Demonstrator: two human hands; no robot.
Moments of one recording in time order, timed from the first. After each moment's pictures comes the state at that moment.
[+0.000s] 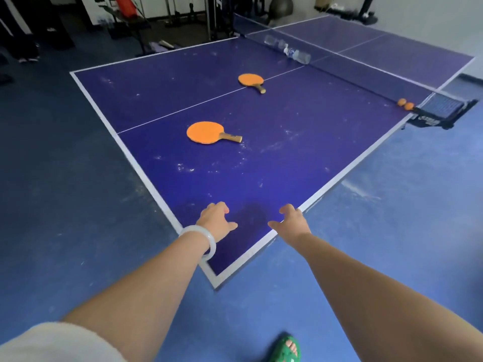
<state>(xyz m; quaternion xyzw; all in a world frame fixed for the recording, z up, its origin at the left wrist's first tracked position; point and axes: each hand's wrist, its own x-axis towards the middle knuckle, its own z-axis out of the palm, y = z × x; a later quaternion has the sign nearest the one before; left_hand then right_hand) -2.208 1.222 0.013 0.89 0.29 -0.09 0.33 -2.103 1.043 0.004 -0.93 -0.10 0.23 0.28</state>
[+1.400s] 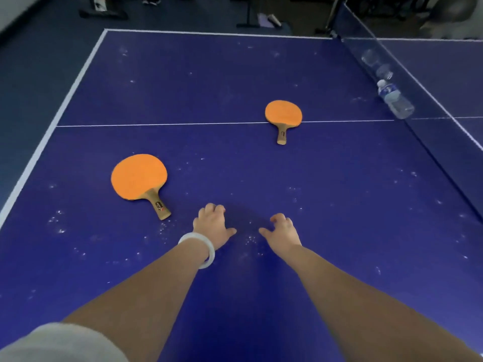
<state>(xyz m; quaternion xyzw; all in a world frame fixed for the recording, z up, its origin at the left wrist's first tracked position) -1.661 1.273 -0.051 0.80 0.53 -0.08 0.27 -1.502 1.178 -0.053 -0.86 -0.34 0.35 0.17</state>
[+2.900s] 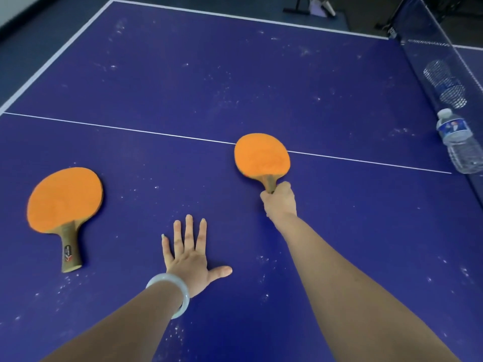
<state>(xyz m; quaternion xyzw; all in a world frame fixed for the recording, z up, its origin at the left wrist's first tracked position) -1.520 1.328 -0.113 0.72 0.61 -0.23 0.22 -1.306 1.405 -0.096 -0.85 -0.32 0.35 0.24</state>
